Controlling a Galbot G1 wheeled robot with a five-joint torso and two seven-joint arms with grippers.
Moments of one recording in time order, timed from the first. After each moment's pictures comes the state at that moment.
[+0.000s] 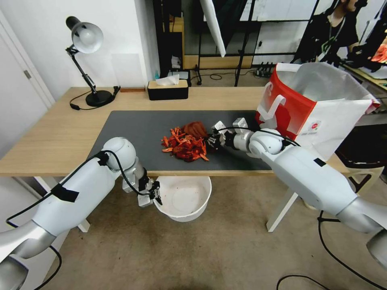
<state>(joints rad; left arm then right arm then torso) 0.48 -0.92 0.17 -1.50 0.41 -0.82 1.53 -0.29 0.97 -0.38 1.37 0.68 -0.45 -0.36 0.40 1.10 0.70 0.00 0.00</state>
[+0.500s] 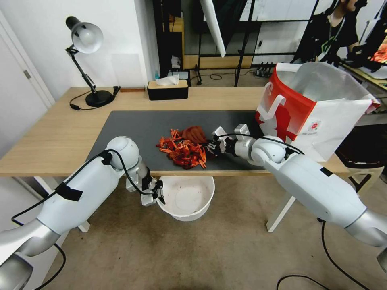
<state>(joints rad) 0.47 -0.94 0.18 -1.50 0.42 -0.82 1.53 -0.38 0.92 -0.34 1.50 0.70 -0.47 -0.33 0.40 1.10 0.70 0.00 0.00</state>
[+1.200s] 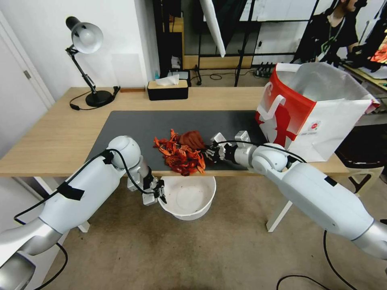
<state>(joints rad) 0.47 -0.96 0.18 -1.50 0.42 -0.82 1.53 -0.45 0.89 -0.31 1.59 0.72 -0.49 -0.30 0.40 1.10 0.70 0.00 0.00</state>
